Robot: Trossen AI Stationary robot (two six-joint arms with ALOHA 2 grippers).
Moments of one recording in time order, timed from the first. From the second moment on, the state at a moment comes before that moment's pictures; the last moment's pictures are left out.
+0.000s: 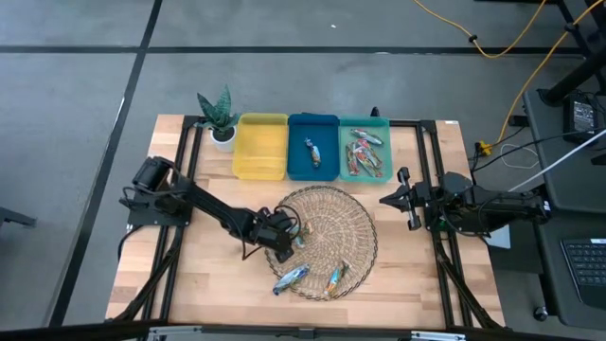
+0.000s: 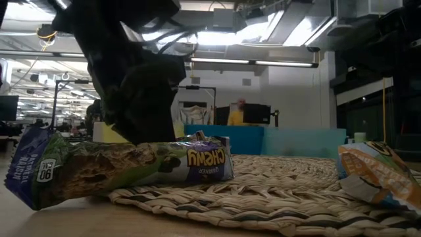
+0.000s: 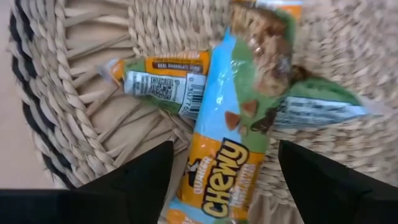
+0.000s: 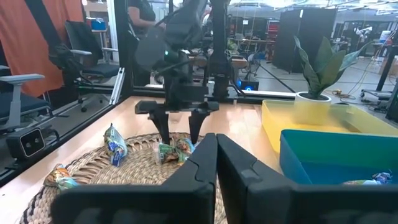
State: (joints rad) left arm -0.34 1.81 0.96 -0.25 -0.34 -0.90; right arm -0.06 0.04 0.01 0.05 -0.18 -0.03
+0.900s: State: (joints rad) left arm -0.34 1.81 0.99 -0.29 -0.31 -0.96; right arm -0.06 0.04 0.01 0.05 -0.18 -0.03
